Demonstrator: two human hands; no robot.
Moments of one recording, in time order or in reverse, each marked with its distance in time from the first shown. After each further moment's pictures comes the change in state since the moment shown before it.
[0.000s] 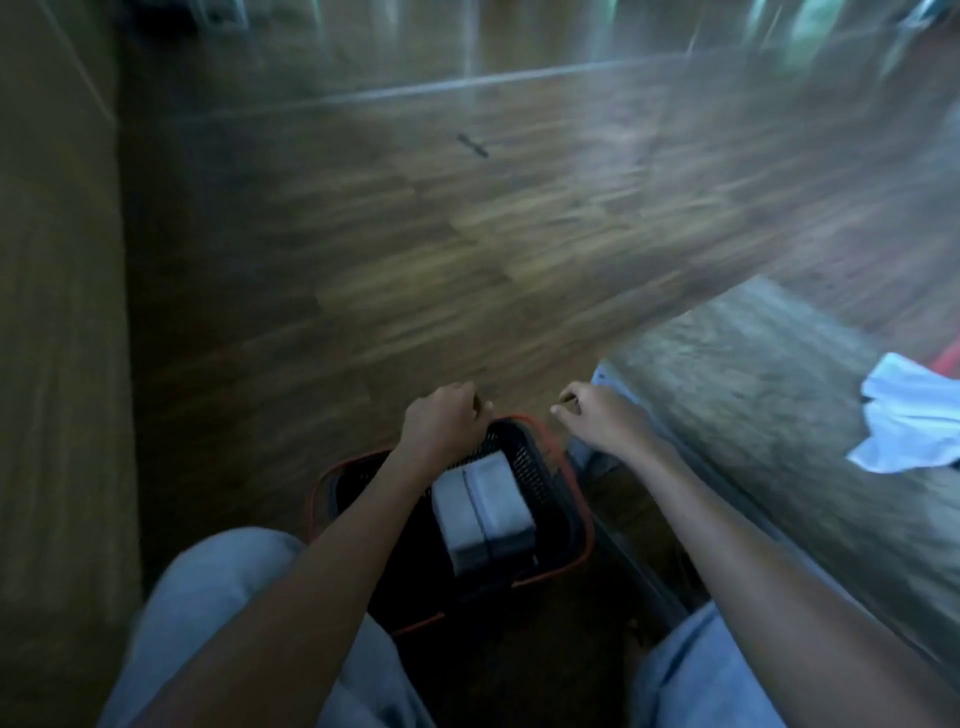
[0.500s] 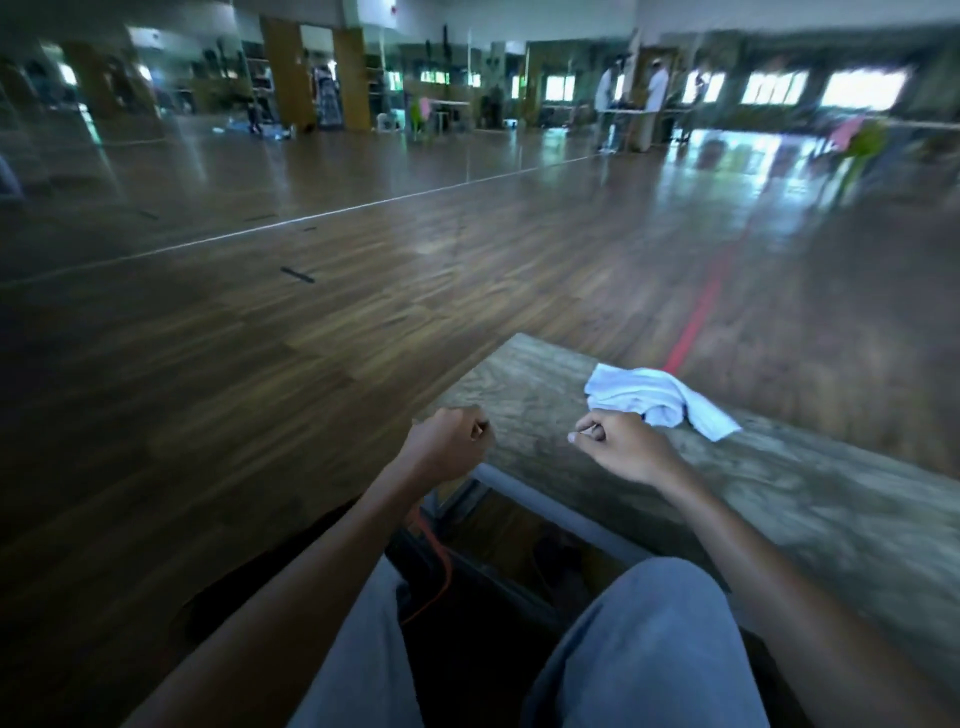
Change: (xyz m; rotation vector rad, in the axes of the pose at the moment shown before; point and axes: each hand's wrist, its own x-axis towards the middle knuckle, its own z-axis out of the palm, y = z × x) left_hand -0.069 0.219 -0.060 -0.174 -0.146 0.509; right_hand -0.238 0.135 -0.125 0.165 0.338 0.295
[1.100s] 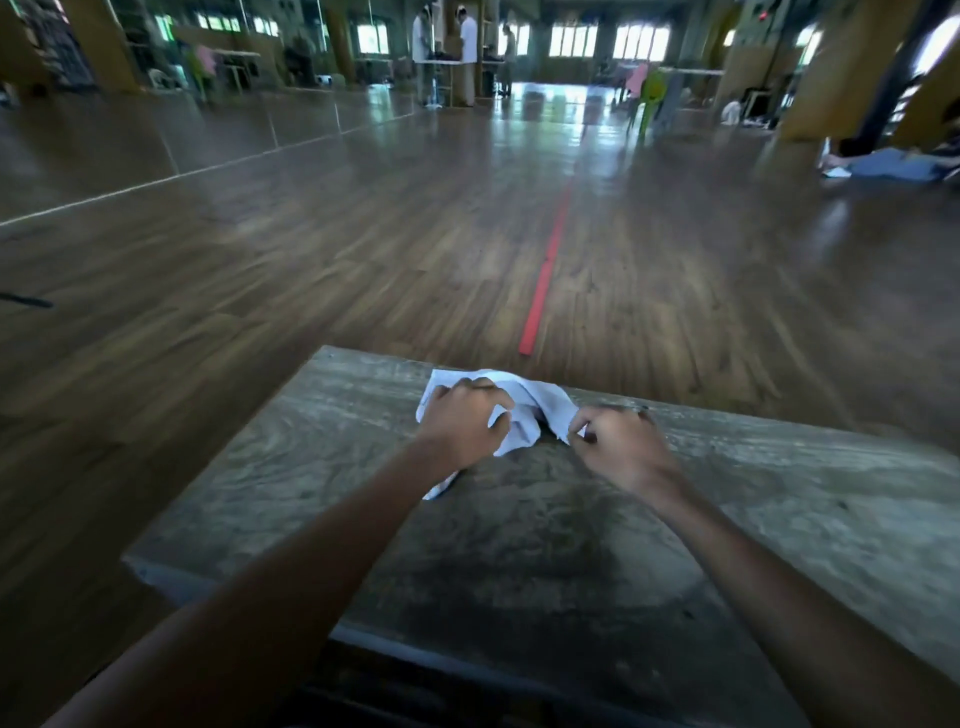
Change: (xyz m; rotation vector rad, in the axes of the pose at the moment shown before) left_hand 0.260 0.136 0.180 0.133 -0.048 0.459; right_hand 0.093 0.220 -0.036 -0.237 0.286 0.319
